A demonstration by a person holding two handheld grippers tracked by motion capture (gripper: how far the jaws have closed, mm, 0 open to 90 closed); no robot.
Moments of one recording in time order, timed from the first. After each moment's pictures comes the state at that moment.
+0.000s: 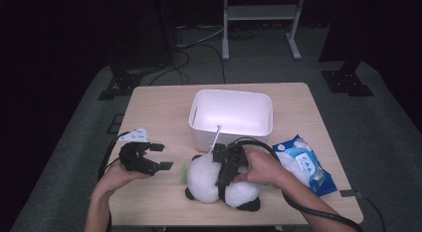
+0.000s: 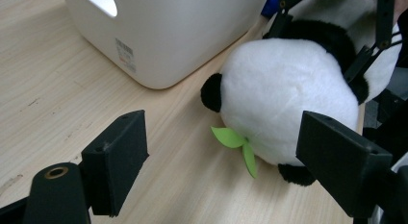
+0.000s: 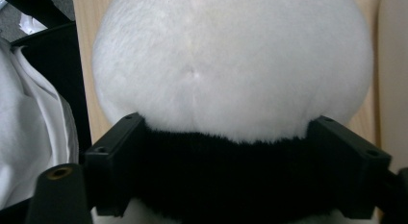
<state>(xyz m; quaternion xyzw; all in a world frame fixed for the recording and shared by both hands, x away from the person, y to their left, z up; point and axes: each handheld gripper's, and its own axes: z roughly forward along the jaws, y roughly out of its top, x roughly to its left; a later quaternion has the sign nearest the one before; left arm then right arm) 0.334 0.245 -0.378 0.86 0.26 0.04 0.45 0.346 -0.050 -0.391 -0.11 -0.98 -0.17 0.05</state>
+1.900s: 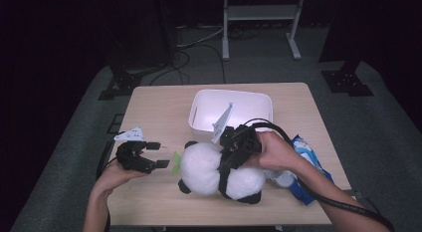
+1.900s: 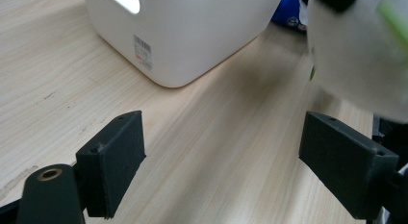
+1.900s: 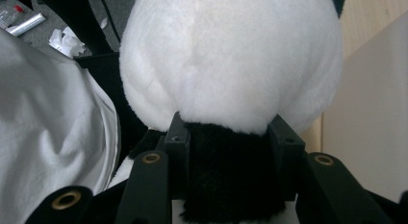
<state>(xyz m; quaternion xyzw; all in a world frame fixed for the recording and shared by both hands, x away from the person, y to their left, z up) 0.341 0.257 -0.387 0.85 0.27 0.04 0.46 0.323 -0.072 -0.283 -0.05 -0.97 -0.24 0.03</state>
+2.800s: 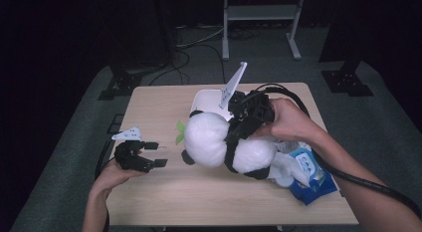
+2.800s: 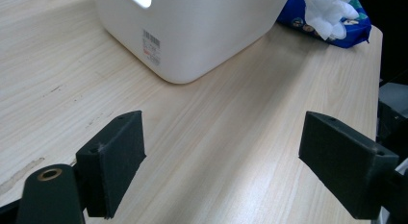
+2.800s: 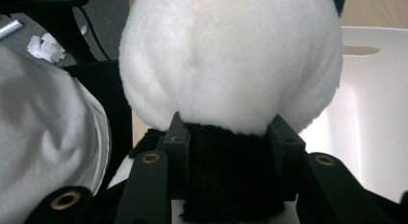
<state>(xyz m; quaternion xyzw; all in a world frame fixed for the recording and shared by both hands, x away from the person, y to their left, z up) 0.344 0.265 -0.391 0.84 0.28 0.04 0.46 0.344 -0.090 -0.204 -0.06 -0.97 -0.24 -0.01</state>
